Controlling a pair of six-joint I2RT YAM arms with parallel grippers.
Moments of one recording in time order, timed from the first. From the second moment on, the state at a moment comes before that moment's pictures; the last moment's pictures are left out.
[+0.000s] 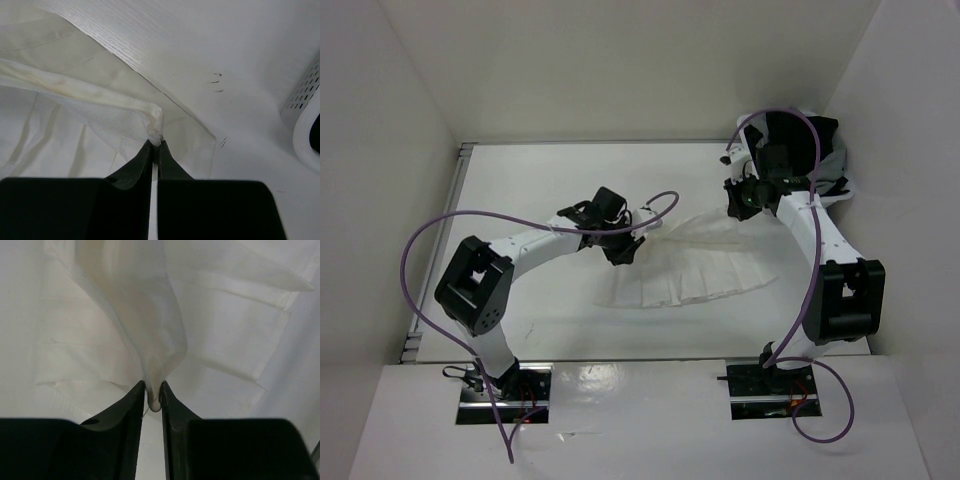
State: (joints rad) left arm -0.60 1.74 1.20 -0.43 0.37 0.38; right arm 0.07 1.54 1.27 -0.62 -0.30 -0.38
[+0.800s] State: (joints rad) left arm -0.47 1.75 1.28 -0.48 0.31 0.44; right arm 0.07 1.58 1.29 -0.61 -0.33 -0.32
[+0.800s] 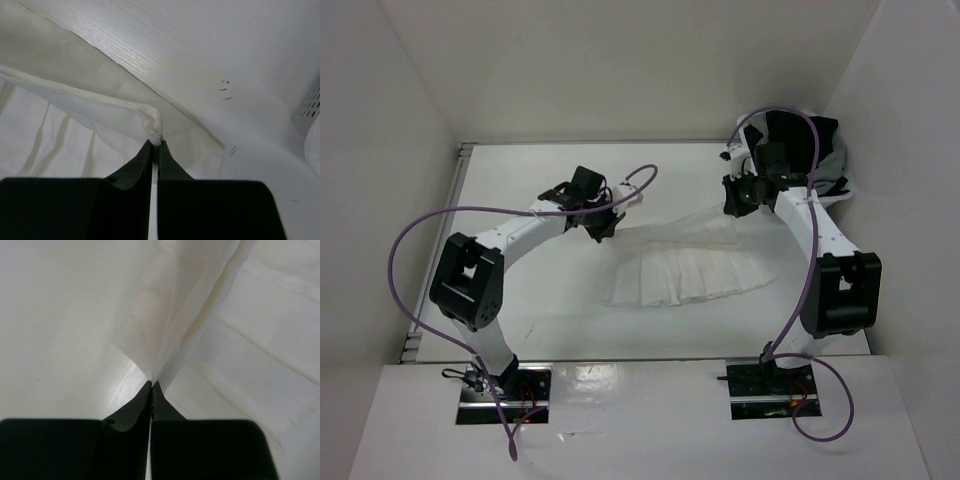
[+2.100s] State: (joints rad) left arm -0.35 1.92 1.75 -0.44 0.08 0.41; right arm 0.22 1.91 1.76 -0.47 0.04 -0.02
